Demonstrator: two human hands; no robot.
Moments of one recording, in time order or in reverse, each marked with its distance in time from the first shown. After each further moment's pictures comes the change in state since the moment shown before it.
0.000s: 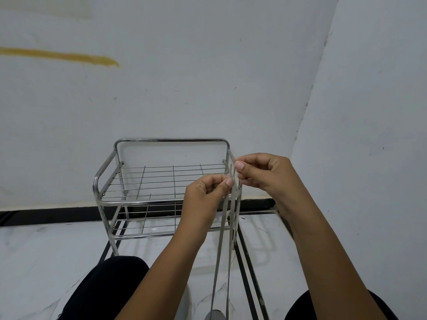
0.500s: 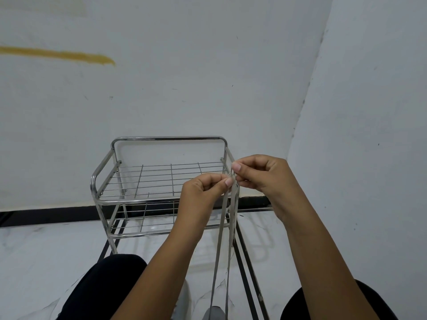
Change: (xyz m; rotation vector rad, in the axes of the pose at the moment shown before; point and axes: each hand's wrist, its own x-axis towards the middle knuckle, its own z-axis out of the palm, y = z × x) left_hand -0.002 0.001 -0.003 0.026 -0.016 0.000; right_hand -0.008 0.002 0.002 0.045 0.022 0.032
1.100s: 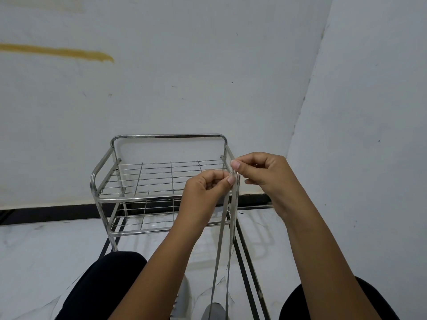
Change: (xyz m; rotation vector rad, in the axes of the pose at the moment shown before) left_hand 0.001 -0.002 0.000 0.067 -0.048 0.040; right_hand 0.001 0.000 -0.001 -0.096 -0.019 -0.021
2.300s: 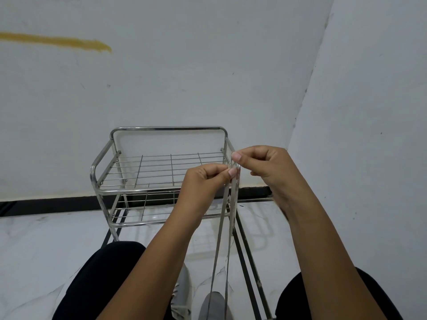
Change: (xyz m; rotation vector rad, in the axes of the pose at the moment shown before) left_hand 0.003 -0.001 -0.002 0.009 -0.053 -0.032; right_hand -0.002 0.000 -0.002 0.025 -0.006 -0.002
